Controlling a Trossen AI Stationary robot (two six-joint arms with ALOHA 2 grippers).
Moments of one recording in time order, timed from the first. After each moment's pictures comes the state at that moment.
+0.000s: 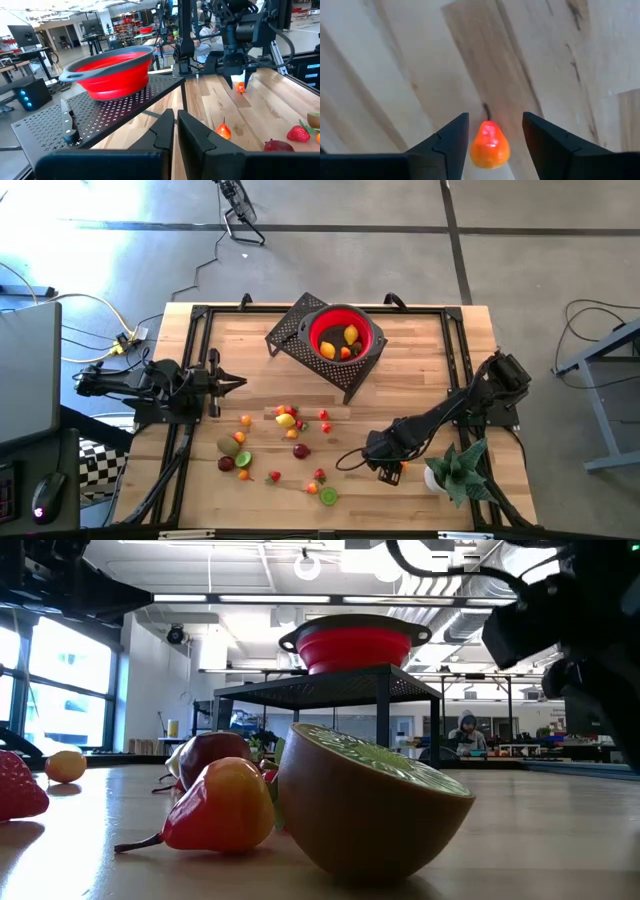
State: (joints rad) left arm -0.13 0.02 0.20 -0.15 -0.25 0.18; right arm 0.49 1.76 1.09 -0.83 -0.13 0.89
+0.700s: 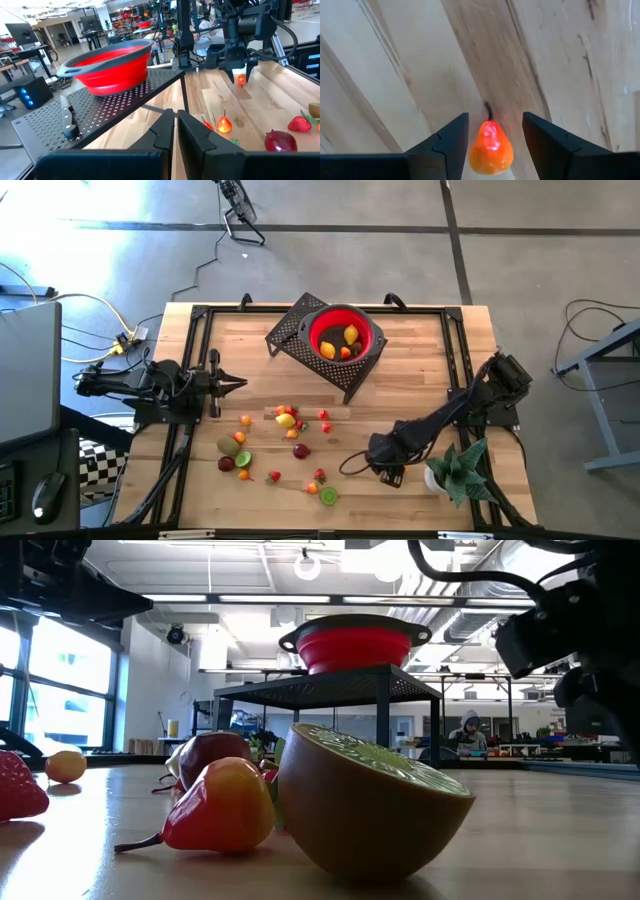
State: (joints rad) left arm -0.13 0.02 0.20 -0.18 -0.25 0.20; right arm 0.52 1.76 1.05 -0.77 -0.11 0.91
